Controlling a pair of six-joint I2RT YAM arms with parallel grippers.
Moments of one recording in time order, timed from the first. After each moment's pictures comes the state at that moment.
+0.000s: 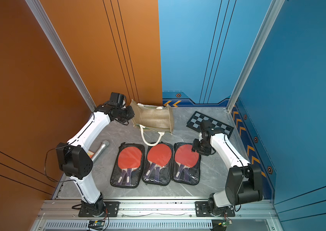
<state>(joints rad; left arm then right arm) -0.24 1.83 1.79 -0.80 0.13 -0.73 0.21 1.46 1.17 -1.01 -0.20 0.42</state>
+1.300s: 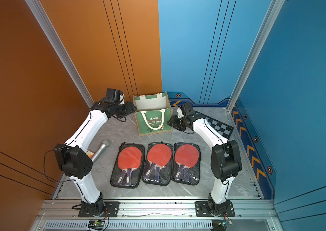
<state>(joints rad) -0.23 1.82 1.84 -0.77 0.13 -0.55 0.33 1.80 1.52 -0.57 -0.41 0.65</state>
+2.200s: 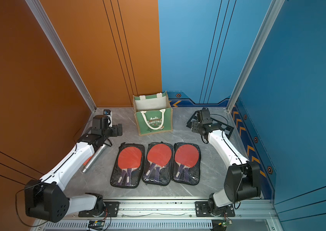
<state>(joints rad) -0.15 1.29 0.97 -0.33 -0.22 -0.09 0.18 1.49 1.22 -0.55 0.20 0.31</state>
